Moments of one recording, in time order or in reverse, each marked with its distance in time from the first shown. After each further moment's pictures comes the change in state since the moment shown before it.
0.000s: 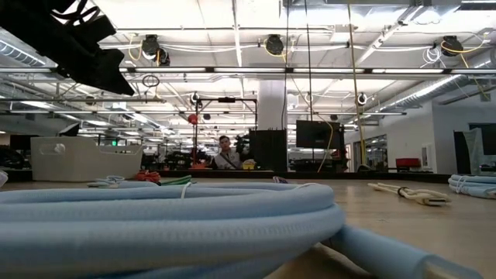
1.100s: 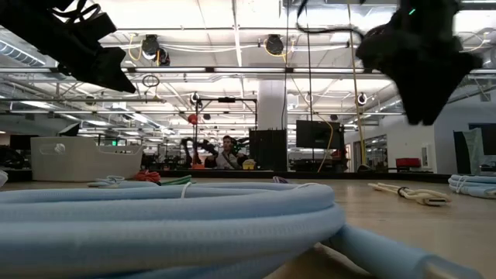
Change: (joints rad) left arm 0.001 0.000 0.000 0.031 -0.020 0.032; right arm -0.632 -0.288 -0.148 0.420 0.376 -0.816
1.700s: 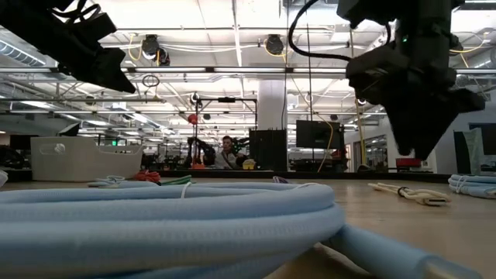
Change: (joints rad) left arm 0.000 0.000 0.000 -0.002 0.000 0.016; right arm -0.036 0.000 -0.185 0.411 -0.157 0.032
